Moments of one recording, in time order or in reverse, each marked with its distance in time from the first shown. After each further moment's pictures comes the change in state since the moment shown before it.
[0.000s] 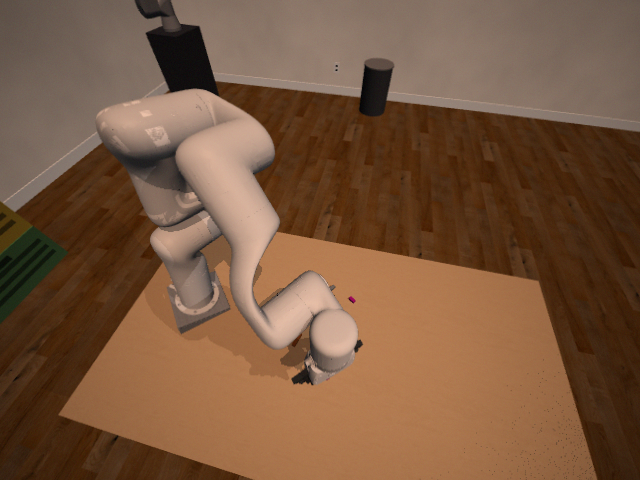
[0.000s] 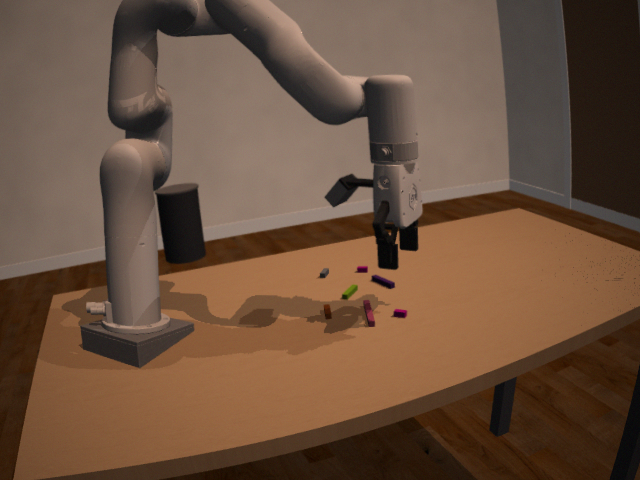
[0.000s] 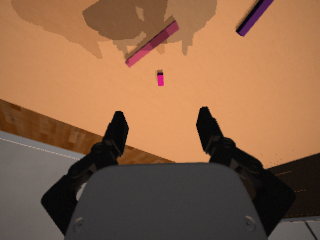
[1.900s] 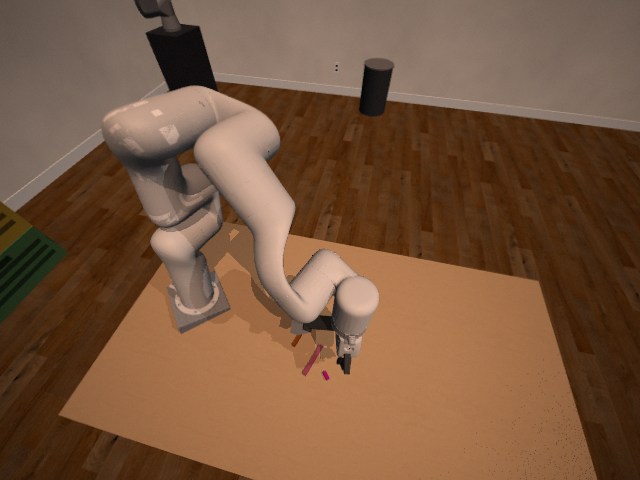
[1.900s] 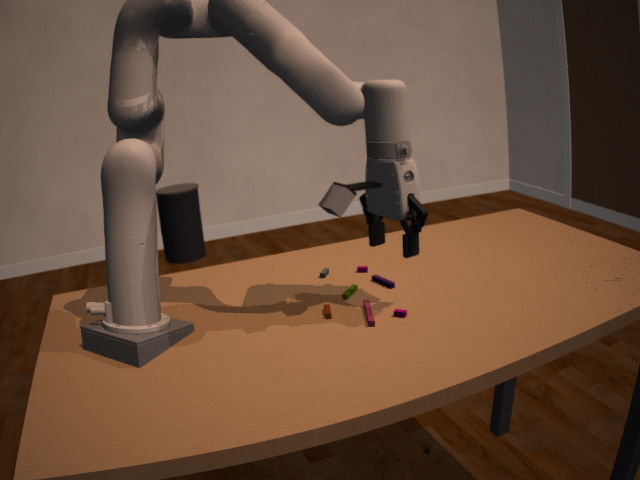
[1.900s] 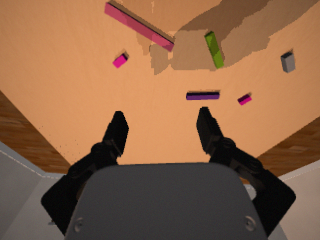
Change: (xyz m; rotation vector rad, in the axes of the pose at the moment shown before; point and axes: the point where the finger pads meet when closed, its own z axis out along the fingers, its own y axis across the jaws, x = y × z) arm 0.034 0.062 0.009 0.018 0.003 -1.071
